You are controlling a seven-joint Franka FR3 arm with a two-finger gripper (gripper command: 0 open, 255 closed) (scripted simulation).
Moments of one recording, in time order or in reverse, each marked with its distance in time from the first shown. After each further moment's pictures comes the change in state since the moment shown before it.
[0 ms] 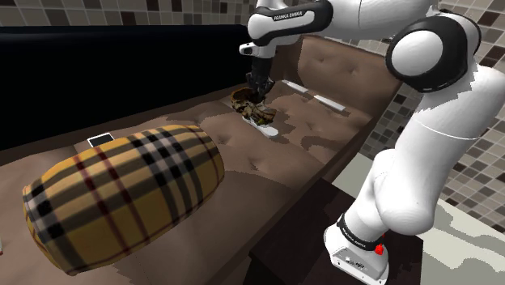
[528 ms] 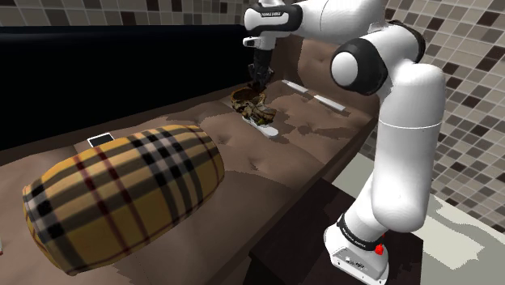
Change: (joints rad) arm -0.173 0.311 -0.034 0.390 0.146 -0.124 -0.196
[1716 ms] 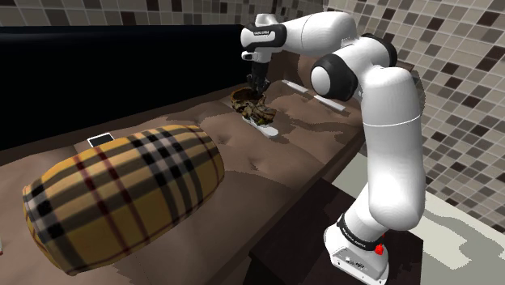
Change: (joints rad) arm -0.089 0.179 0.021 0.096 0.076 0.065 -0.067
